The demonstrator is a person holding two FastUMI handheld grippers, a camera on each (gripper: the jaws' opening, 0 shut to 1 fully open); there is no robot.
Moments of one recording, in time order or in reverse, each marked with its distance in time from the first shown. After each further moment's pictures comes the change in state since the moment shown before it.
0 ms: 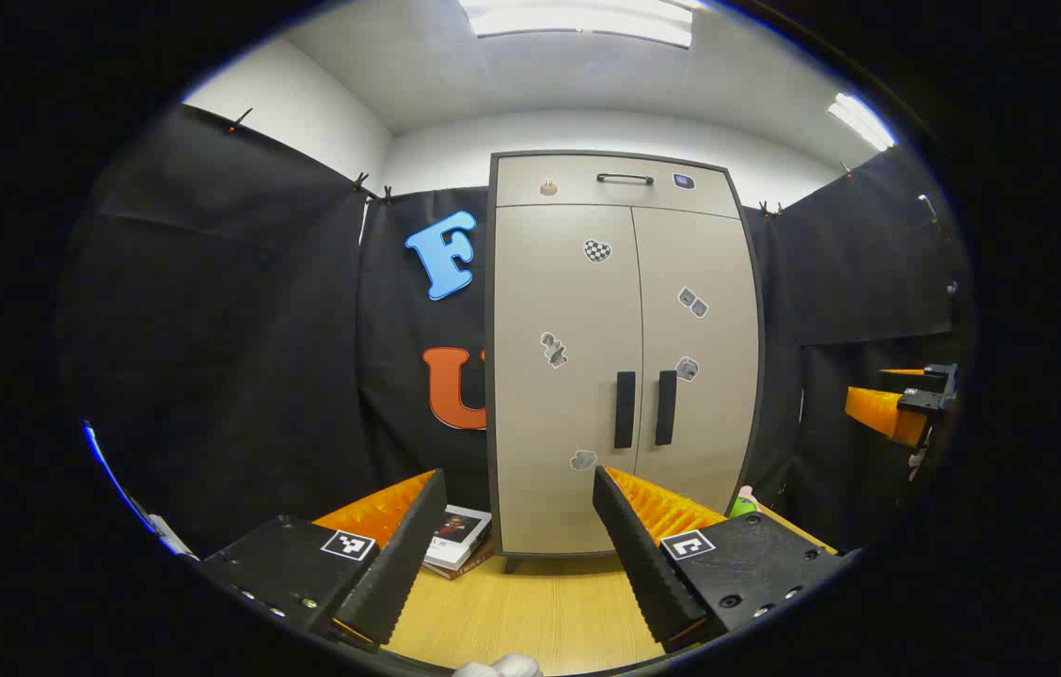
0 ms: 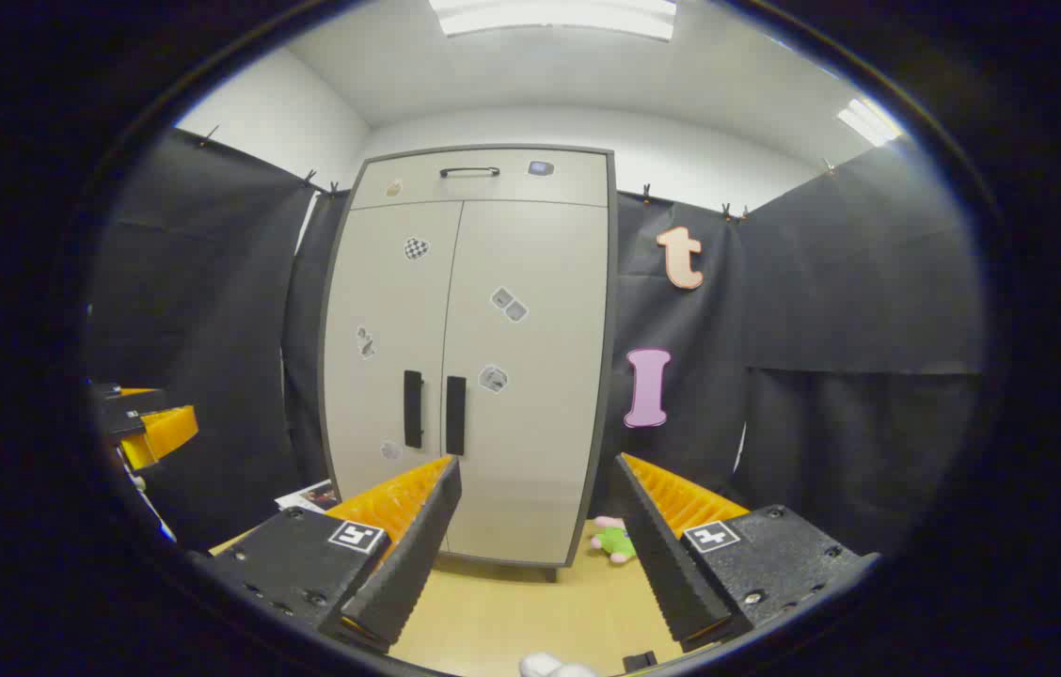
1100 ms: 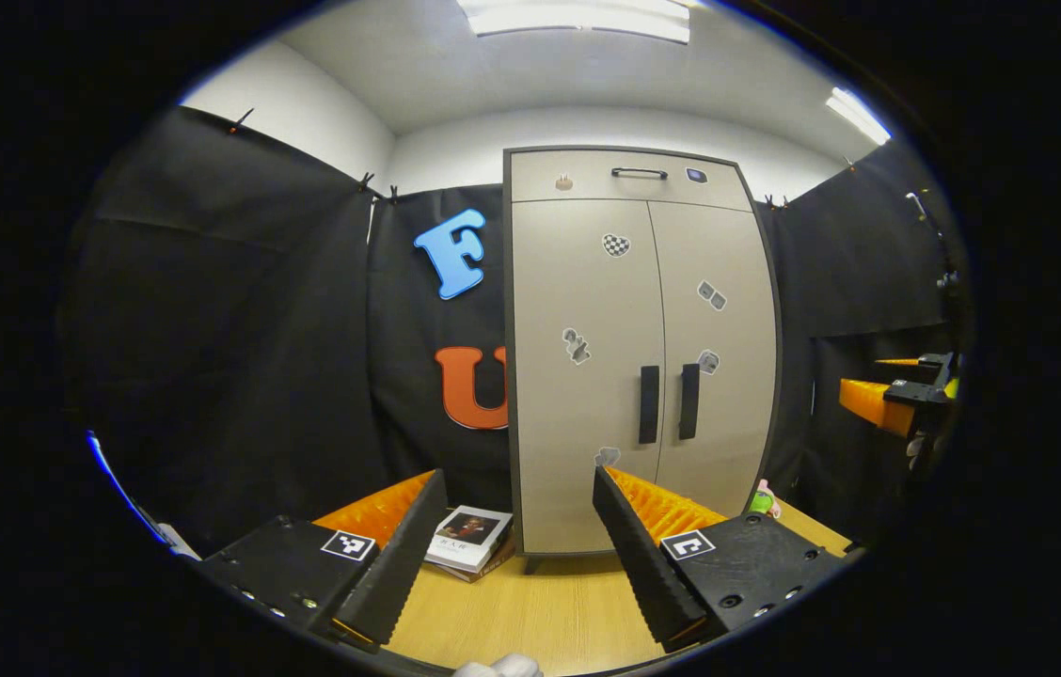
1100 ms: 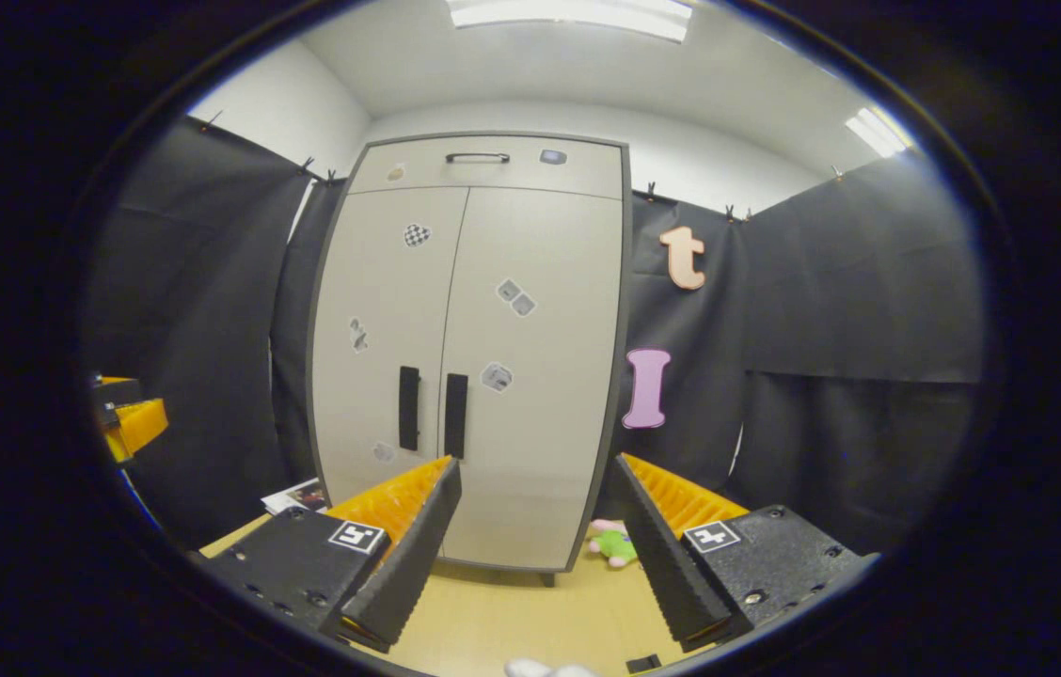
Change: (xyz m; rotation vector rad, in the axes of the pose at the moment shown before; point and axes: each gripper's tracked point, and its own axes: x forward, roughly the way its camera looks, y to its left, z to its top) left arm 0.007 0.033 -0.009 0.013 0.013 0.014; right arm 0.039 0.020 -0.004 -0.023 0.015 -0.053
